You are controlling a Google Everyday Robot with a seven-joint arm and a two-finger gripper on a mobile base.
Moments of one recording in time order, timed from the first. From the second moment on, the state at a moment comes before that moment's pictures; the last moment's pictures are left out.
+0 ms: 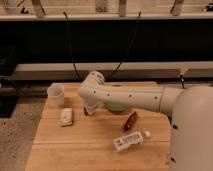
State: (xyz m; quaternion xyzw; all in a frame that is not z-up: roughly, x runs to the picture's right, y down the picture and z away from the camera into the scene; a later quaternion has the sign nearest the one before) arm -0.082 0.128 0.808 -0.24 -0.16 -0.30 0.91
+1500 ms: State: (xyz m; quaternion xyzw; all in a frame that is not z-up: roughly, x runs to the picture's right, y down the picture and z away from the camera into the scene) arm -0.104 0.083 0.846 -0.17 -0.19 -0.31 0.92
